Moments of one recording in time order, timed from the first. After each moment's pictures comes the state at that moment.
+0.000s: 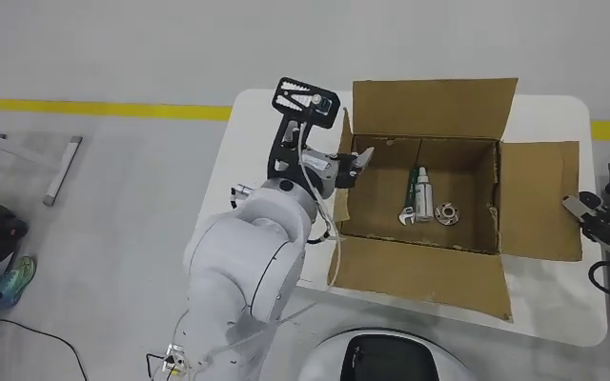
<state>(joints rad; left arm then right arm) 0.76 -1.61 -1.09 -2.11 1.45 -0.01 -1.31 -1.77 -1.04 2.13 -1.90 -0.11 -0.37 0.58</state>
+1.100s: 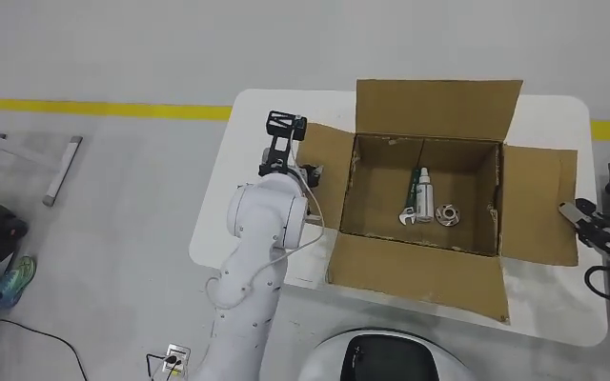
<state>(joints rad) 0.78 -1.61 -1.18 -1.71 1.67 0.05 -1.28 -1.78 -1.04 2.11 -1.88 -0.15 -0.37 0.56</state>
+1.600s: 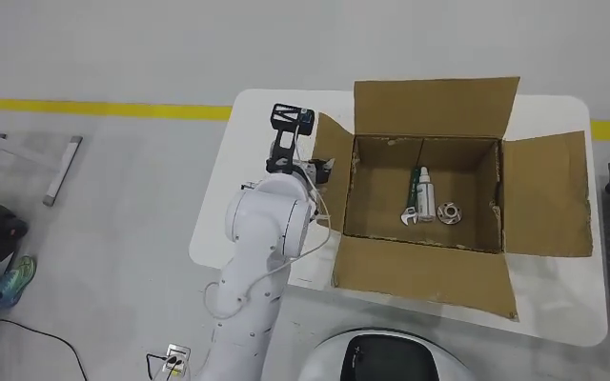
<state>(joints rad) 0.79 -1.62 -1.17 -1.81 1.62 0.05 -1.25 -1.78 -1.04 2.32 -2.04 -0.01 -0.31 0.56</state>
